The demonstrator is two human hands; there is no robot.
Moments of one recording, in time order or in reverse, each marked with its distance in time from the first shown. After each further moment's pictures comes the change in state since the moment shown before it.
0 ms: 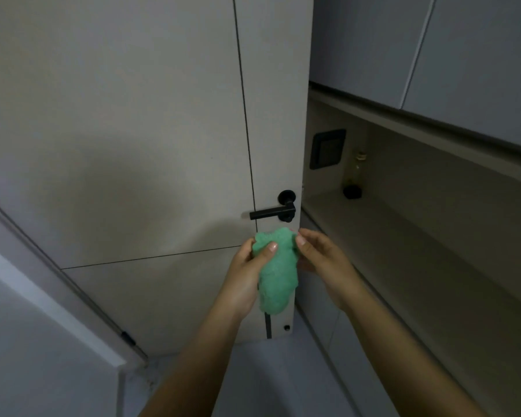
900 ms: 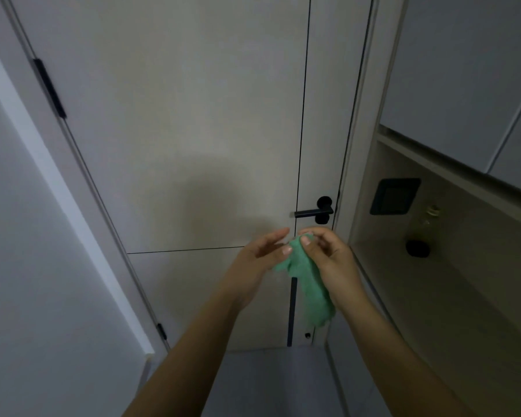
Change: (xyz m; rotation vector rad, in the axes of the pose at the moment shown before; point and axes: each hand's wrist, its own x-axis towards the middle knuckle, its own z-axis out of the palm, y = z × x) left_hand 0.025 0.054 -0.024 0.125 0.094 0.240; right_hand 0.054 -0.050 0.044 -0.035 -0.204 -0.309
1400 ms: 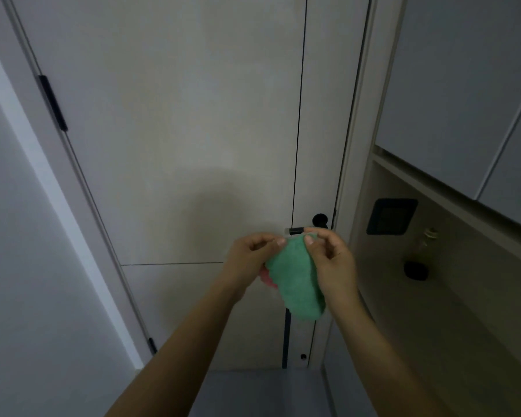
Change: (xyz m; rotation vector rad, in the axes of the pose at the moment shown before) left_hand 0.031 0.031 0.022 0.210 0.116 0.071; right_hand 0.034 -0.004 -0.019 -0.035 0.143 -0.094
